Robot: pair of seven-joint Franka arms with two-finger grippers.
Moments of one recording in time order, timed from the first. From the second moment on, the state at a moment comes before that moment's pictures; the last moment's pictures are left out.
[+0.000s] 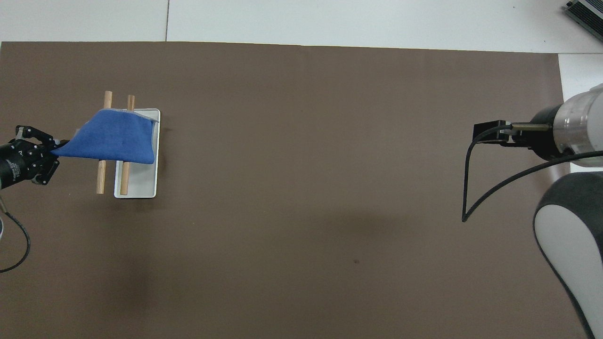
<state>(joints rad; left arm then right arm) 0.10 -0.03 0.07 -2.26 -0.73 2.60 -0.68 -0.15 -0.06 0.24 -1.69 -0.03 1.80 0.22</state>
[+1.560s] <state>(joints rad) 0.25 0.03 0.07 -1.91 -0.33 2.19 -0.60 0.05 -0.06 -0.01 -1.68 -0.03 1.67 0.19</state>
